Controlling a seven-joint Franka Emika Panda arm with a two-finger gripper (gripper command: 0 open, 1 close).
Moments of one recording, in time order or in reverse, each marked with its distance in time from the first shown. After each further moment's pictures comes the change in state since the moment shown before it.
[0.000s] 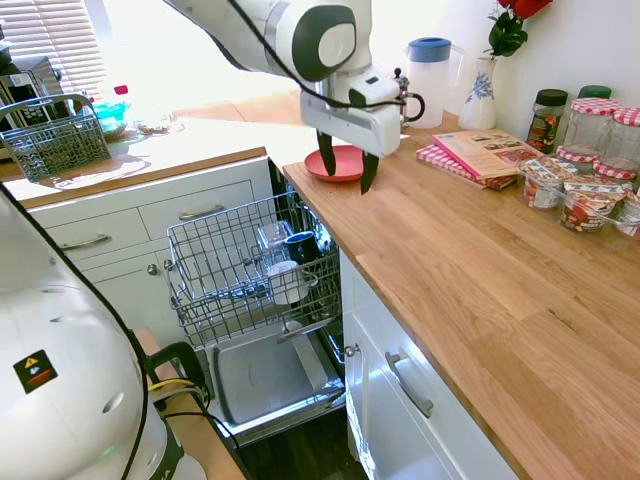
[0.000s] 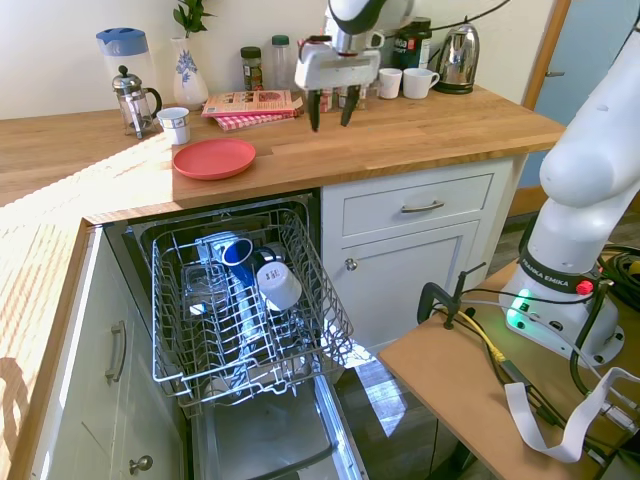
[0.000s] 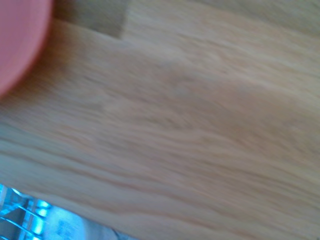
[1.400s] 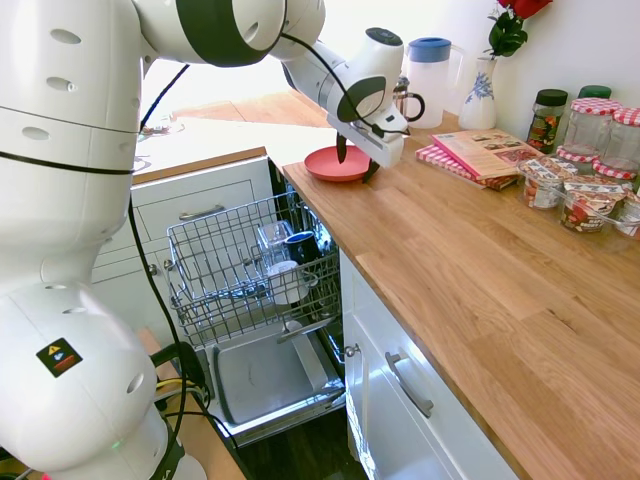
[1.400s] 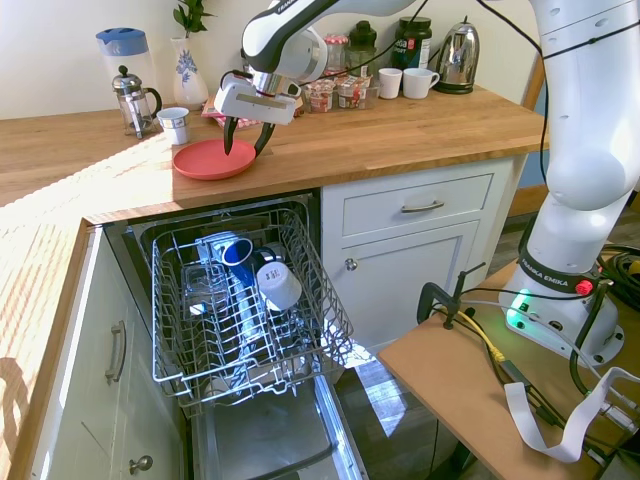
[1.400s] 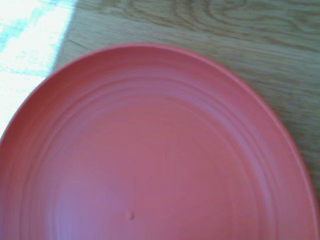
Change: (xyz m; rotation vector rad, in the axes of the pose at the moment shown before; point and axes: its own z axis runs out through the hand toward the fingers) arm 0.036 -0.137 0.121 0.205 -0.157 0.007
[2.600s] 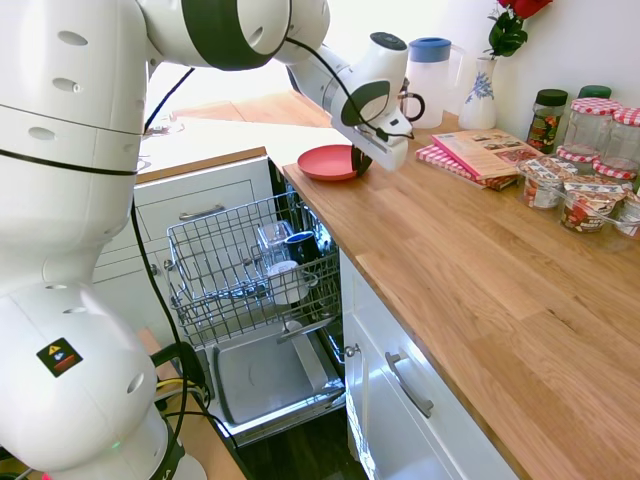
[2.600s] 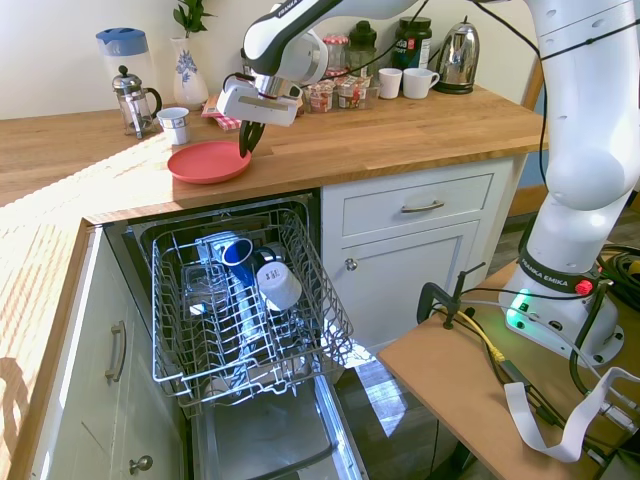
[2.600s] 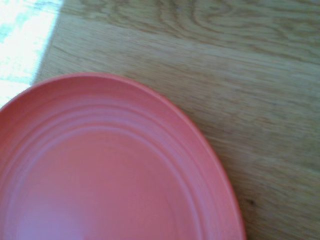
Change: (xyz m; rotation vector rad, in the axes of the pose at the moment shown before) arm 0.009 0.003 0.001 0.000 0.007 -0.009
